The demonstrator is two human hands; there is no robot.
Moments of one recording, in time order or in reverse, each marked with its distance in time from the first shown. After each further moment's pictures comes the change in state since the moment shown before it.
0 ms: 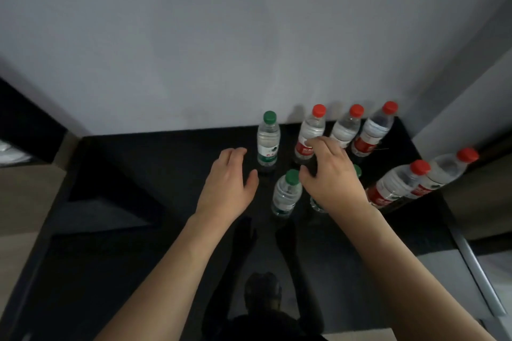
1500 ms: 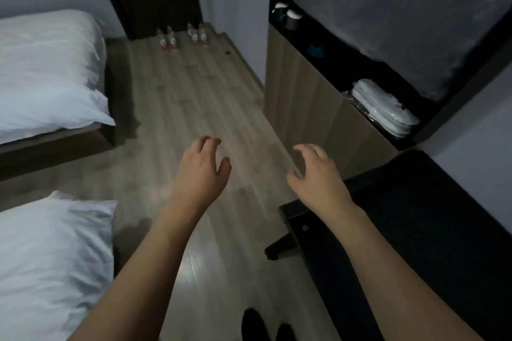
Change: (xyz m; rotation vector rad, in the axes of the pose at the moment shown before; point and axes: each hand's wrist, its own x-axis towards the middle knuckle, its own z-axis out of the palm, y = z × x) left_hand -0.491 -0.321 -0.318 0.277 0.675 -1.164; right_hand -0.213 -0.572 0.243 0.183 -0.706 -1.014
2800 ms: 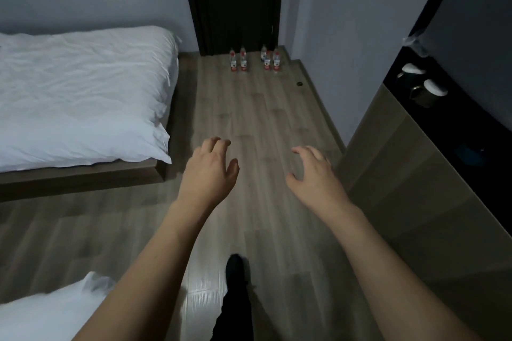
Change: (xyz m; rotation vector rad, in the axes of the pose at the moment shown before) left_hand 0.416 -0.274 -0.066 0.100 0.076 -0.211; right_hand 0.485 -0.234 0.167 -0.007 -0.138 -0.247
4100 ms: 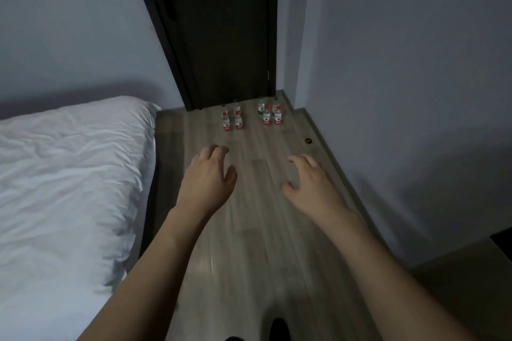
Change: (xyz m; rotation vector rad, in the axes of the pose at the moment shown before) left_hand 0.707 -0.080 0.072 0.019 -0.003 0.109; right_hand 0.699 0.020 0.014 0.025 0.036 0.013
